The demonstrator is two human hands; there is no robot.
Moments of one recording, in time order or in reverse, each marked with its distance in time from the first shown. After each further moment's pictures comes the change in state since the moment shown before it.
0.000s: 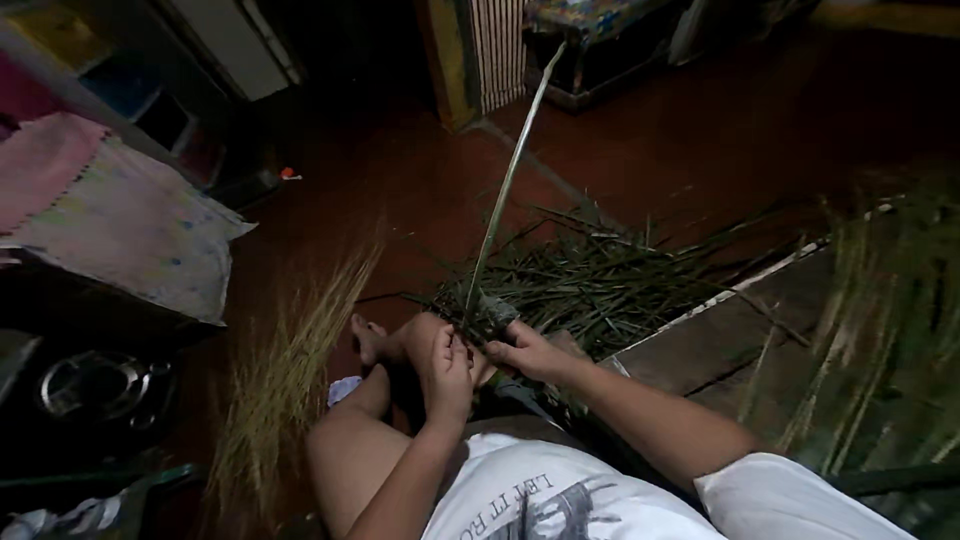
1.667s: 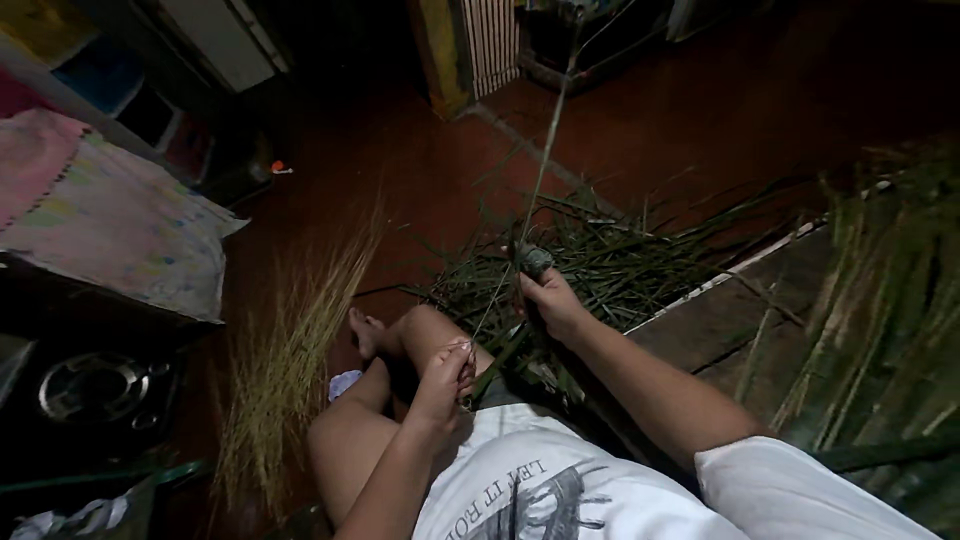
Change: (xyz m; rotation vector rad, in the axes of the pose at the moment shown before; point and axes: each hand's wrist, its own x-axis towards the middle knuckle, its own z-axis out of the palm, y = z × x) left_hand -0.008 0.018 -0.021 -0.313 -0.355 -0.426; right_hand 0.010 -0.013 -0.035 0.253 0.477 -0.065
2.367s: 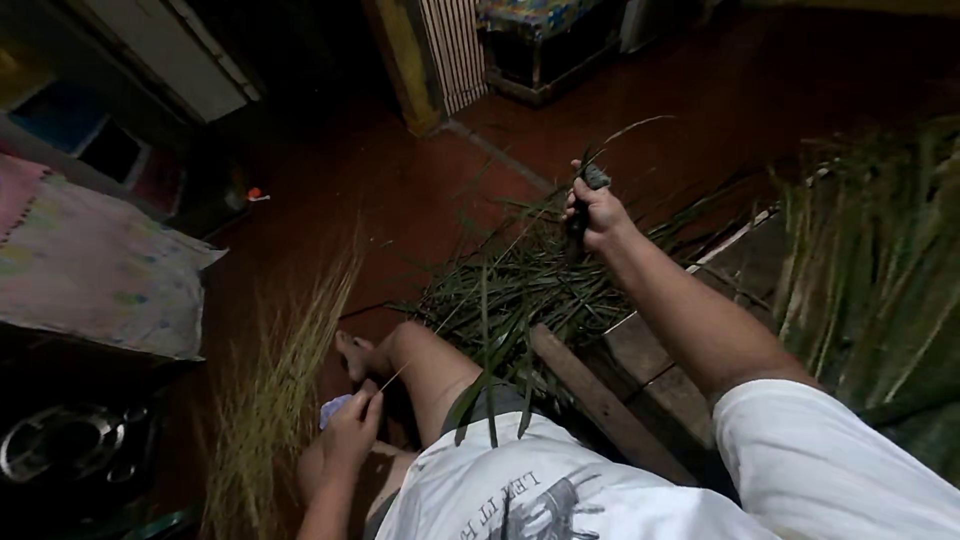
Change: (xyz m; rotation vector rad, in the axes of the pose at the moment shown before) left_hand -0.017 -0.046 -0.153 1.369 0.419 0.470; right_hand 0.086 -0.073 -0.132 0.207 0.406 -0.085
